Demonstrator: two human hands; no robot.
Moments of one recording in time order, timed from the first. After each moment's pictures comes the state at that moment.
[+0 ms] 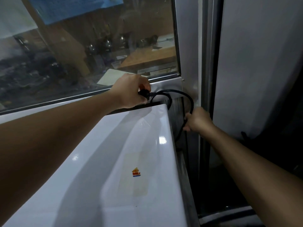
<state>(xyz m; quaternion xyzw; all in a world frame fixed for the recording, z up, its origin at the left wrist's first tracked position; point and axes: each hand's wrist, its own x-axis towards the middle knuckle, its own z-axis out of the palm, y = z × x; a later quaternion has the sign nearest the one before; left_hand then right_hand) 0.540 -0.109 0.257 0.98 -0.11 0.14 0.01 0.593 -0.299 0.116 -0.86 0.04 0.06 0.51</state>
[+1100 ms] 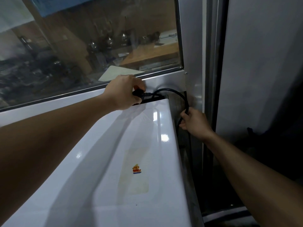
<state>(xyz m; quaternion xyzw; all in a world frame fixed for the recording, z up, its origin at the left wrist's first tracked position) 0.537 -0.089 0.240 0.99 -0.08 0.13 0.02 0.591 -0.286 0.077 -0.80 -0.07 0.02 0.60</state>
